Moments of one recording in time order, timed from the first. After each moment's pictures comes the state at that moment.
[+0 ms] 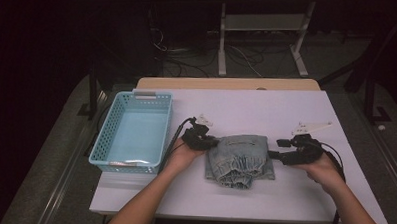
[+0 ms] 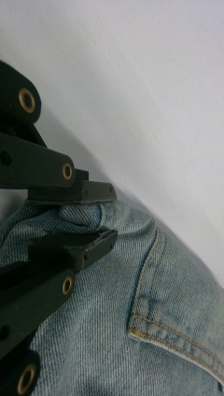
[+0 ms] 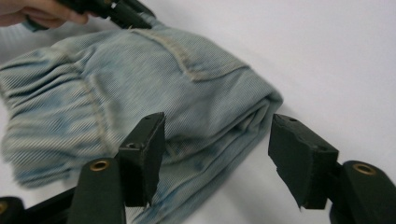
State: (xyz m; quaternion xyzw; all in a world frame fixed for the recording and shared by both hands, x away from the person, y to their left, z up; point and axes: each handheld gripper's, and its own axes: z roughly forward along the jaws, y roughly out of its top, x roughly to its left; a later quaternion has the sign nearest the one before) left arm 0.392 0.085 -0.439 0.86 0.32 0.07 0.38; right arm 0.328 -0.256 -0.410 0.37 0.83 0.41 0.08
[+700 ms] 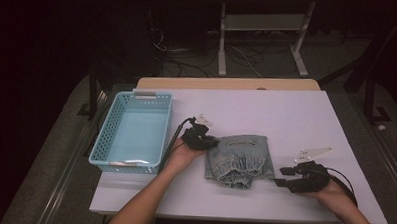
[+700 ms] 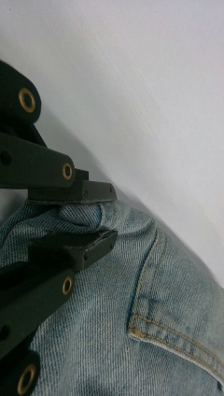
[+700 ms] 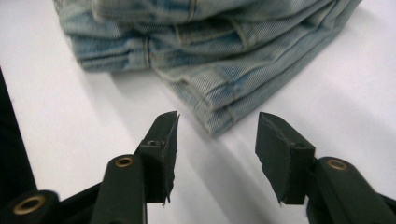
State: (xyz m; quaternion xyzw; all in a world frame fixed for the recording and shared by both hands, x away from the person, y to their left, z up) left arm 0.392 0.086 -0.439 0.86 0.33 0.06 0.38; right arm 0.273 -0.262 -0.435 0.34 0.87 0.36 0.05
